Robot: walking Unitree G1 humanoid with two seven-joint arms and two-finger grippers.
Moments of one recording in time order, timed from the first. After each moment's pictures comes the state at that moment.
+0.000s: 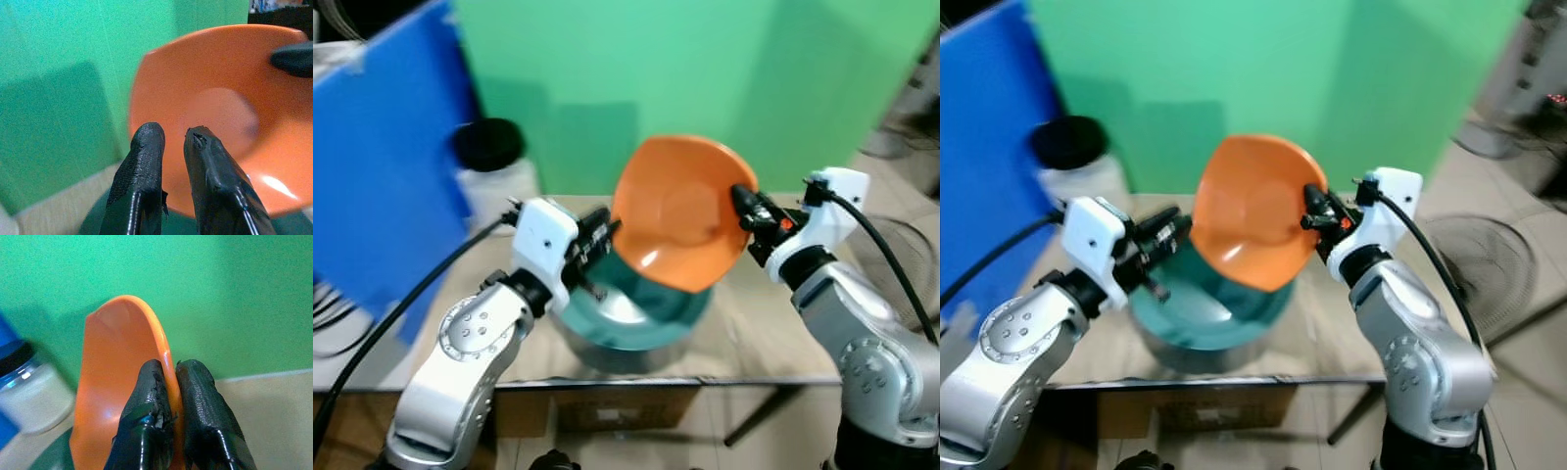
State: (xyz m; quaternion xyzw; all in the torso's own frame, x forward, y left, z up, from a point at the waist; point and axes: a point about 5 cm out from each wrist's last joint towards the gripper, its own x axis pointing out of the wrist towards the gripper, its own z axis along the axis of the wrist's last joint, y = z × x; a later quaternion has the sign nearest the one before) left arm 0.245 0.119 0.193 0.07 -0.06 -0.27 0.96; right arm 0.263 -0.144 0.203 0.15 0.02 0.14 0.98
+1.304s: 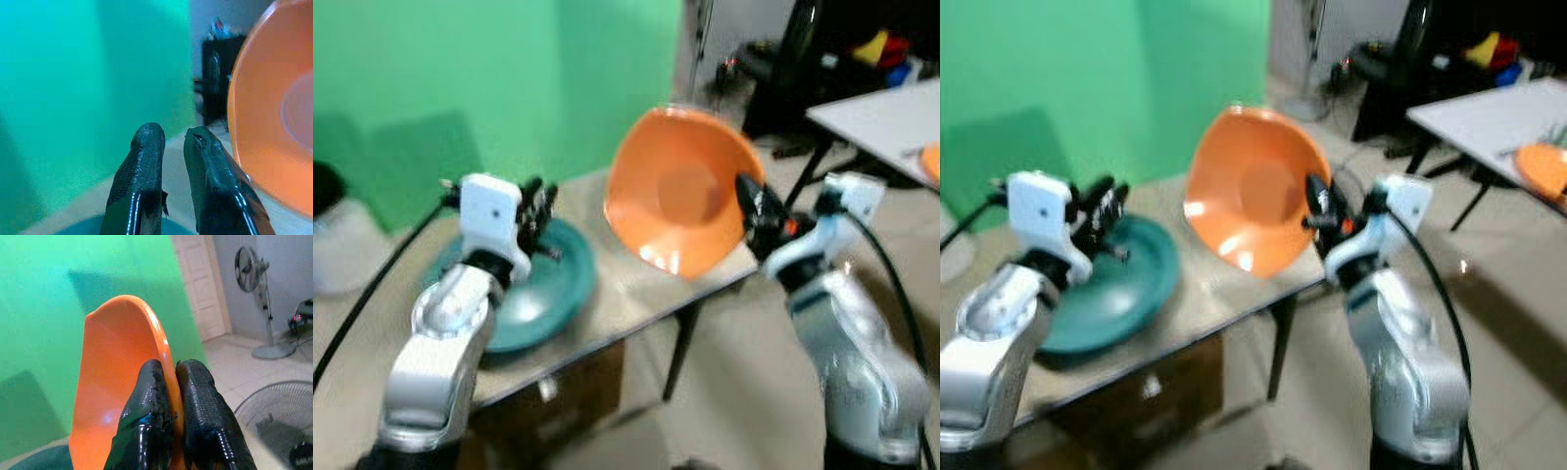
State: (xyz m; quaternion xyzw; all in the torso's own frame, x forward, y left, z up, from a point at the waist) left arm 0.266 0.154 0.192 0.06 -0.06 -0.13 0.99; right arm 0.261 -0.143 0.205 0.18 -0.06 0.14 0.97
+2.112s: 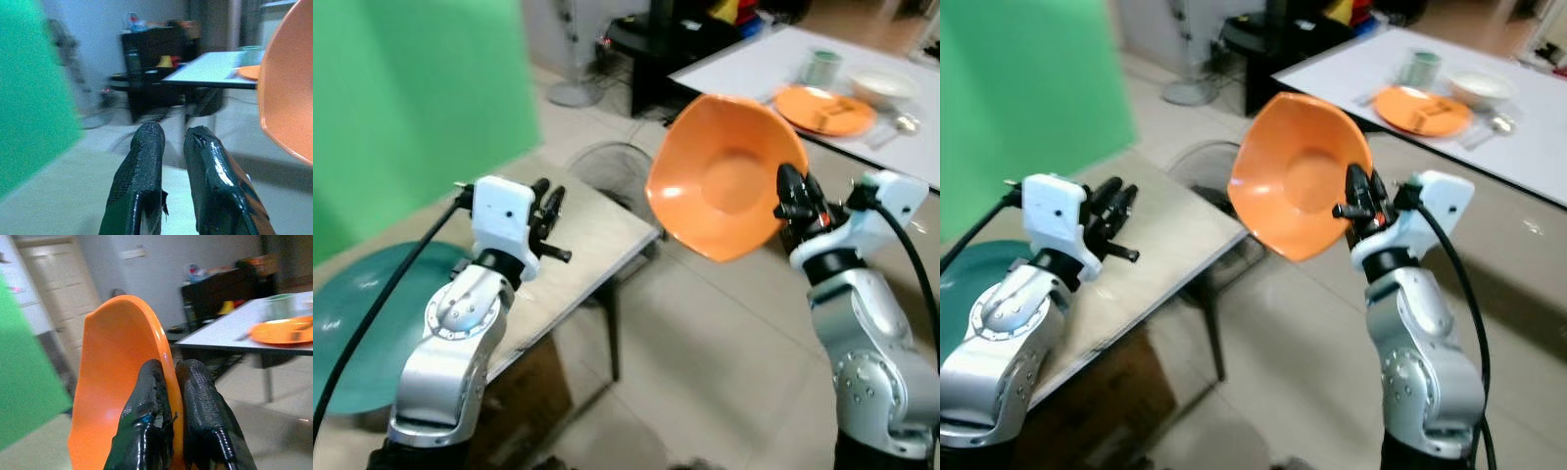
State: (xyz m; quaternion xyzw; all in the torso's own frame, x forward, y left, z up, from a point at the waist) left arm 0.266 0.141 0.188 0.06 -0.05 -0.14 0.99; right arm 0.260 -0.172 0.203 0.15 -0.08 0.03 0.98
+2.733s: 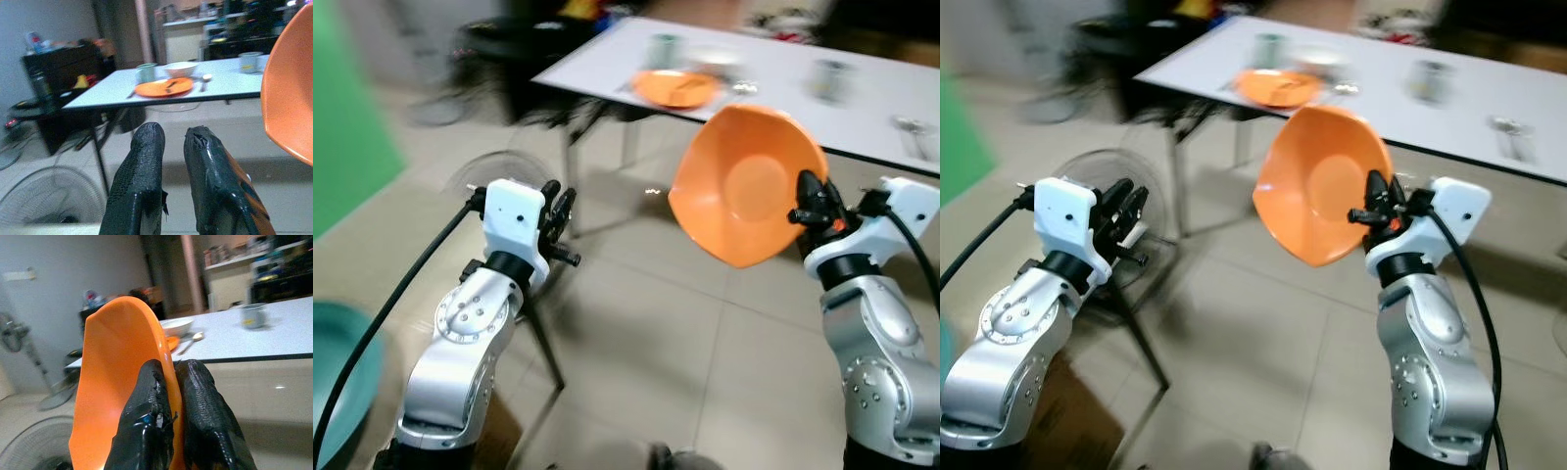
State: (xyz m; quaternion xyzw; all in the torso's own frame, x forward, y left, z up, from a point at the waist) left arm 0.265 0.139 0.188 0.07 -0.05 -0.15 0.98; right arm 0.257 -0.181 0.198 0.13 -0.07 0.00 0.99
